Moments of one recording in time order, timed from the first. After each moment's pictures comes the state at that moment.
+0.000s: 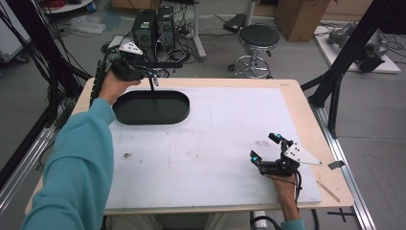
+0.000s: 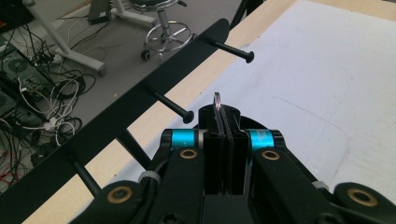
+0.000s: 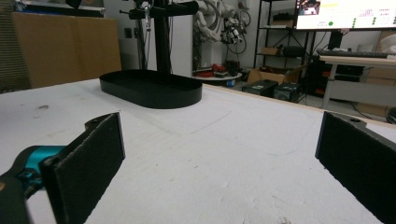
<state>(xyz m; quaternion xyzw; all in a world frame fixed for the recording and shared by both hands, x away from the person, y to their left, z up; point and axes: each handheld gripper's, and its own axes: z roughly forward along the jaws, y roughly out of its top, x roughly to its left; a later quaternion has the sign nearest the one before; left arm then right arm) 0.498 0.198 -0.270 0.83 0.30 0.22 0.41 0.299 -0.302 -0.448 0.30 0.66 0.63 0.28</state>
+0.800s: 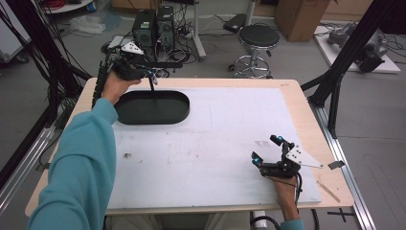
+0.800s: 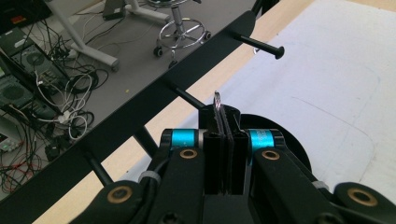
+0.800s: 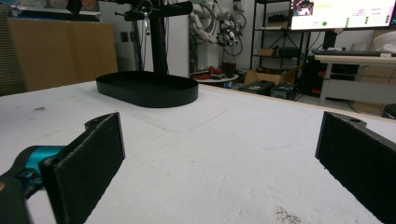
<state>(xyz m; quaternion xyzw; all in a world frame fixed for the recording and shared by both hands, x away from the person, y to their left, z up) 0.507 0.198 -0.277 0.82 0.32 0.24 0.41 0.296 -0.307 -0.456 0.31 0.65 0.64 0.28</state>
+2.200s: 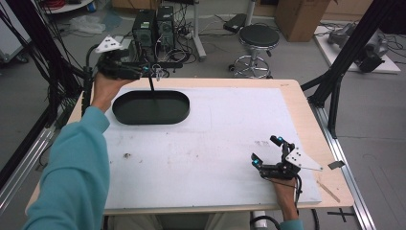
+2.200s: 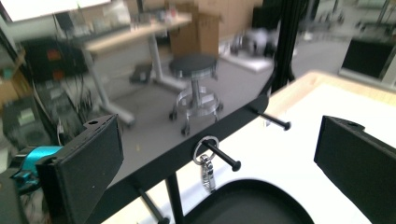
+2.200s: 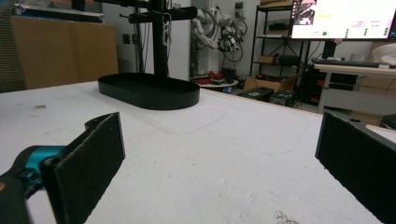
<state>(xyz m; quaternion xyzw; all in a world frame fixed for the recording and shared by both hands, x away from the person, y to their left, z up) 0.477 0.235 -0.270 0.70 0.32 0.30 0.56 0.292 -0.306 -0.457 0.29 0.65 0.64 0.29</state>
